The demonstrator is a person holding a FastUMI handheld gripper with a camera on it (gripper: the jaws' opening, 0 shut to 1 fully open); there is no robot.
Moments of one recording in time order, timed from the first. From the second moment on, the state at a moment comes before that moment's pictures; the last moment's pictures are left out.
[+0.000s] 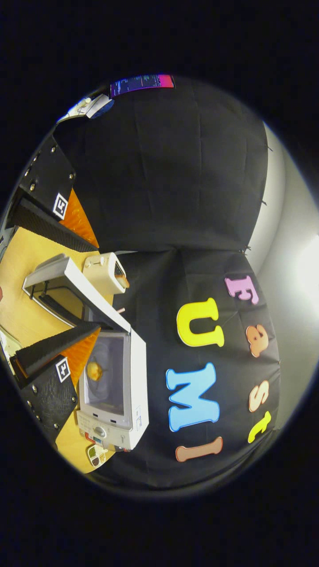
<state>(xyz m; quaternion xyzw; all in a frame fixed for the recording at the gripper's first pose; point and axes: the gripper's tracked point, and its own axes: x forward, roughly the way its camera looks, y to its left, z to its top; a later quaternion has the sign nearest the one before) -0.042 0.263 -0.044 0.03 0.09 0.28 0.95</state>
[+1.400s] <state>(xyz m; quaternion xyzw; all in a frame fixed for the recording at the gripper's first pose) -0.041 0.349 -0.165 0.00 0.24 0.33 0.91</state>
